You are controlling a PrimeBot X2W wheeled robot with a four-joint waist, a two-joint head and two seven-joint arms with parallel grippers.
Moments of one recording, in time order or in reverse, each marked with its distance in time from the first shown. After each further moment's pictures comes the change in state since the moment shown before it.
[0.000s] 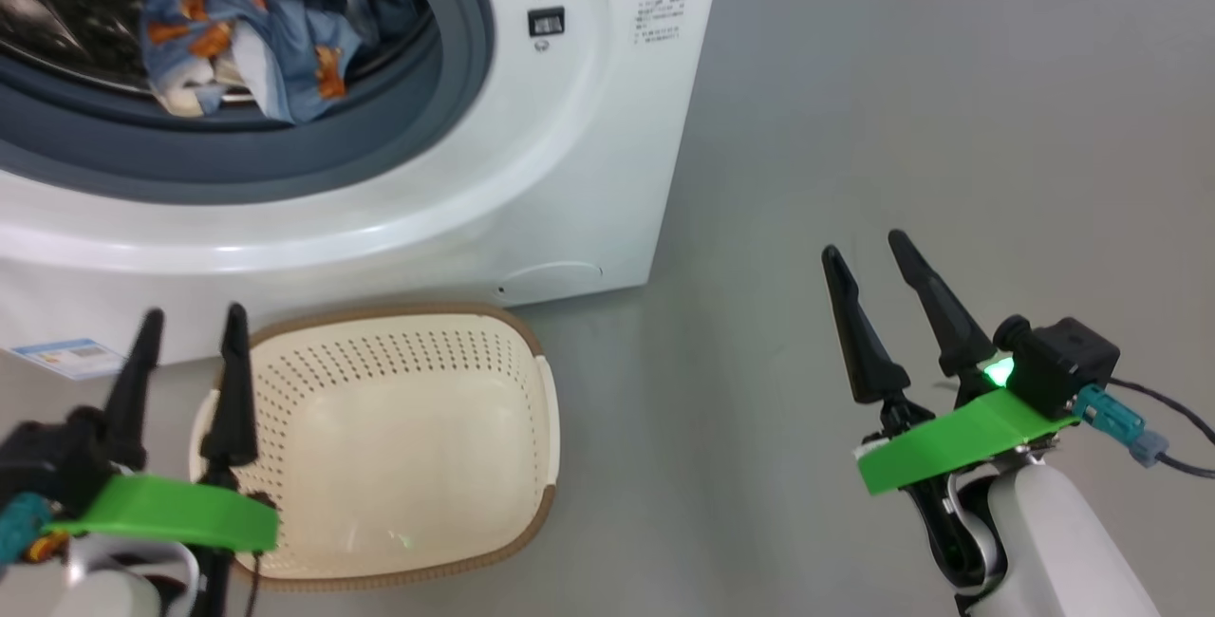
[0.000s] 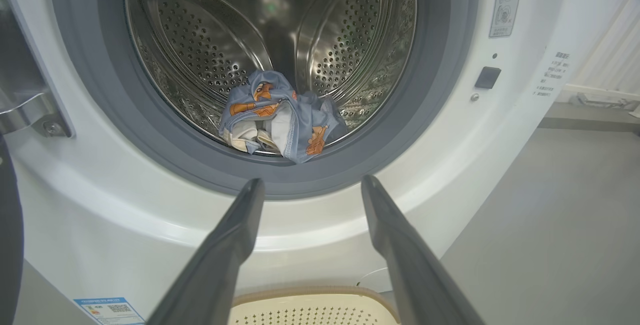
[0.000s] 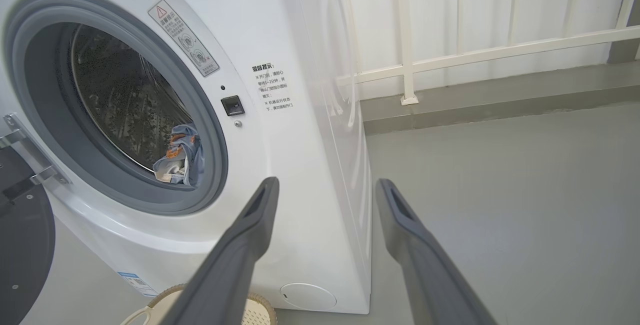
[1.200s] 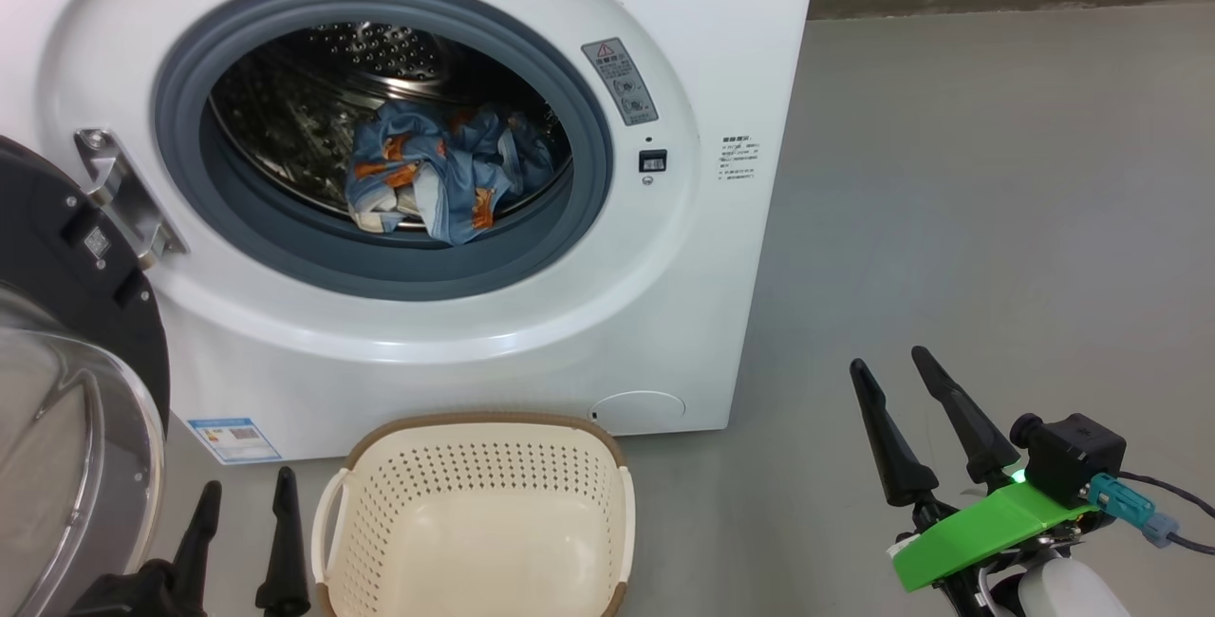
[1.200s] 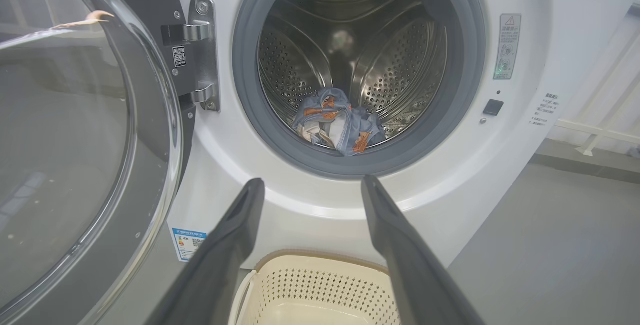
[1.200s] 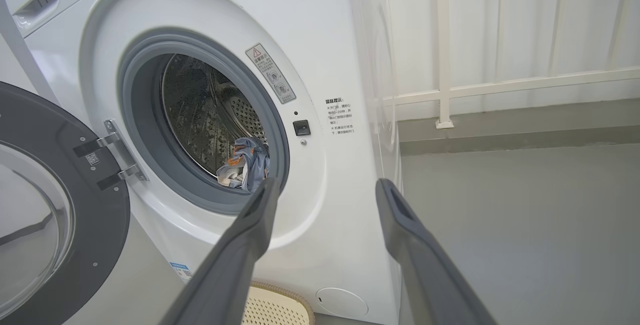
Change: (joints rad) left arm 0.257 -0.156 0.065 0.006 0.066 -0.048 0.000; right arm 0.161 -0.071 0.017 0.034 0.055 0.000 0.000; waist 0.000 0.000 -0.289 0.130
